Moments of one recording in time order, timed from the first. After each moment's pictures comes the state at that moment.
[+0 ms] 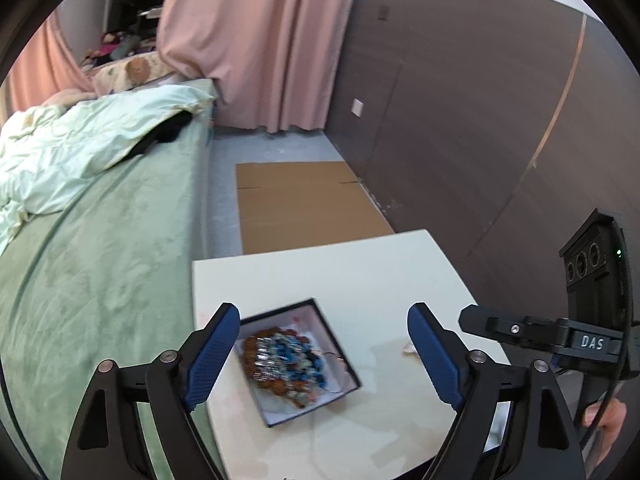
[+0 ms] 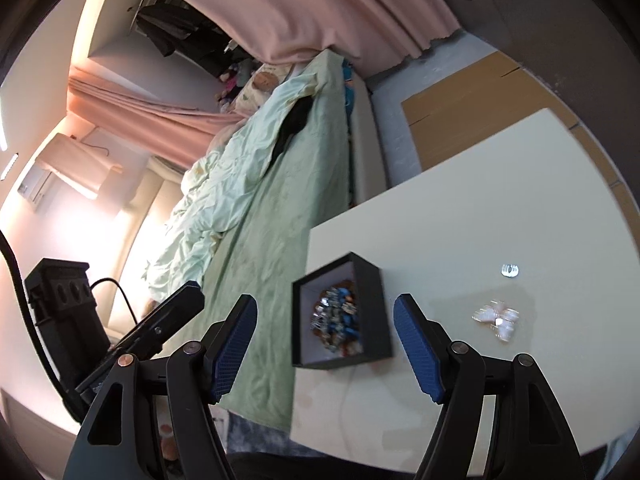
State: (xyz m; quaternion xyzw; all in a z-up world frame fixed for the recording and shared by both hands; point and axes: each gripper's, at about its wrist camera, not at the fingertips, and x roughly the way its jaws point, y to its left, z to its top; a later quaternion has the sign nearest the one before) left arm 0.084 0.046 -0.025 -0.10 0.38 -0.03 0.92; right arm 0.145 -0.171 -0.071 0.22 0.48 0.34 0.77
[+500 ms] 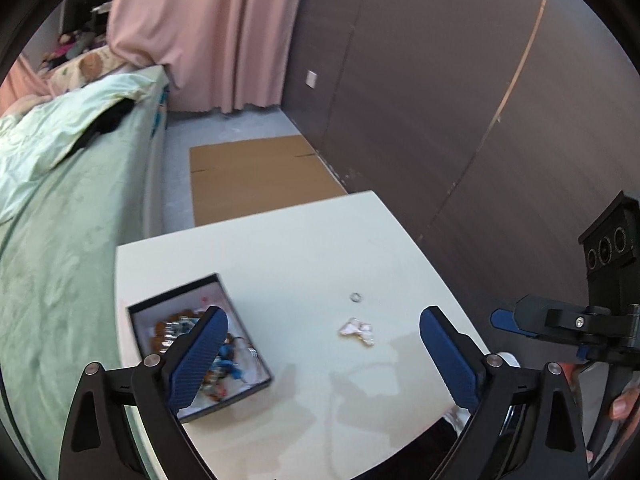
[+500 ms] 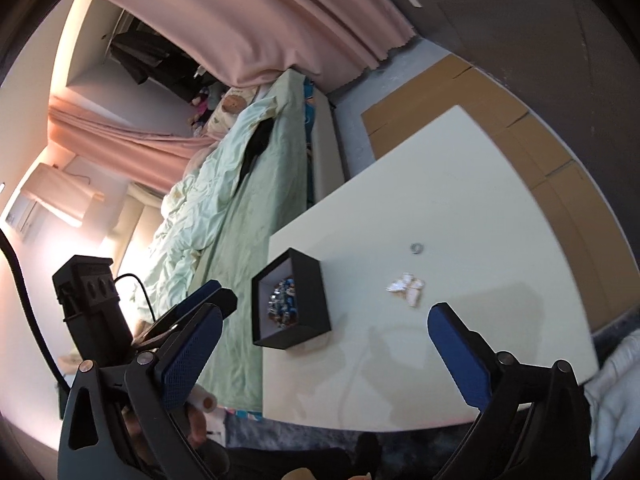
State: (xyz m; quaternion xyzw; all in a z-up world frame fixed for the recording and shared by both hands) left arm 0.101 -0.029 -0.056 -0.08 0.42 -0.09 0.90; right arm 0.123 -0.253 -0.074 0.25 0.48 0.29 0.79
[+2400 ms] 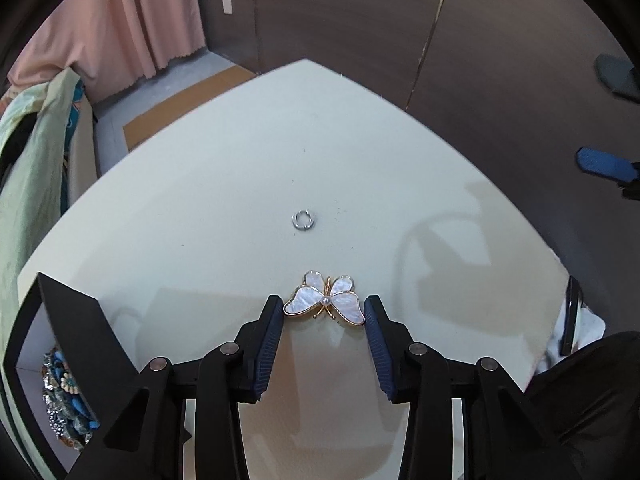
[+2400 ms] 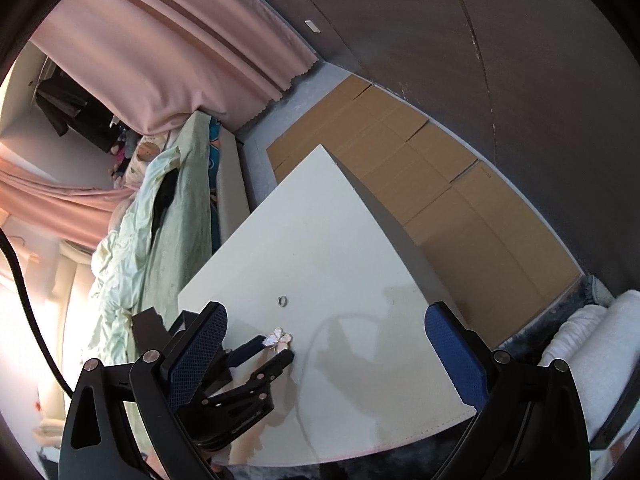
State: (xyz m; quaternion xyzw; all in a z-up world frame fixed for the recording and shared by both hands) left arm 0.157 -0.105 -0.173 0.06 0.52 -0.17 0.83; right arm 0.152 -0.326 -0.096 0.25 0.49 0.14 0.82
